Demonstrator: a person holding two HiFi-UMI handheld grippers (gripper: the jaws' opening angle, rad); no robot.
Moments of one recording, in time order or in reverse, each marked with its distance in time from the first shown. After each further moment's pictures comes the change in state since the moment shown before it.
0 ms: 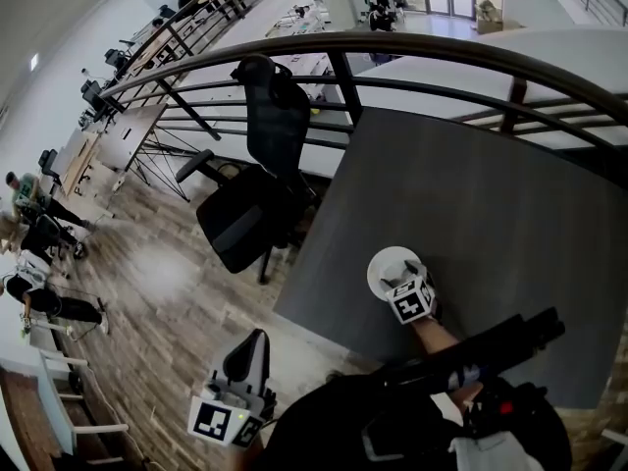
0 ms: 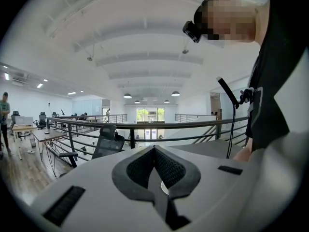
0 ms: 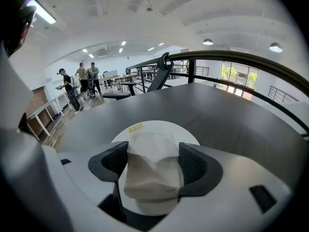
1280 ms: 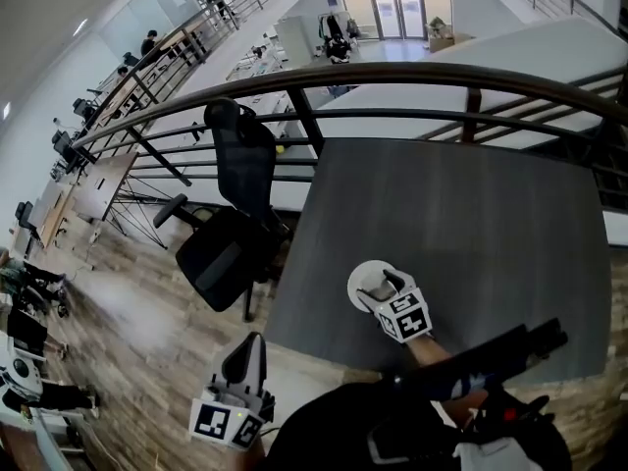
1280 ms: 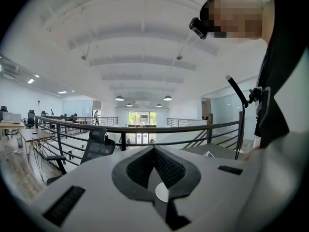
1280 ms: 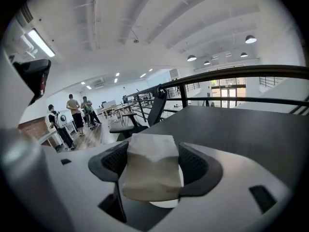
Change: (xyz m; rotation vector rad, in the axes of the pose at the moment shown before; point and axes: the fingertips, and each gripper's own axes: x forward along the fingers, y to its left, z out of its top) left arm 0.040 0.019 -0.010 0.010 -0.038 -0.112; right arm -0.061 0.003 0.076 0.160 -0.303 0.023
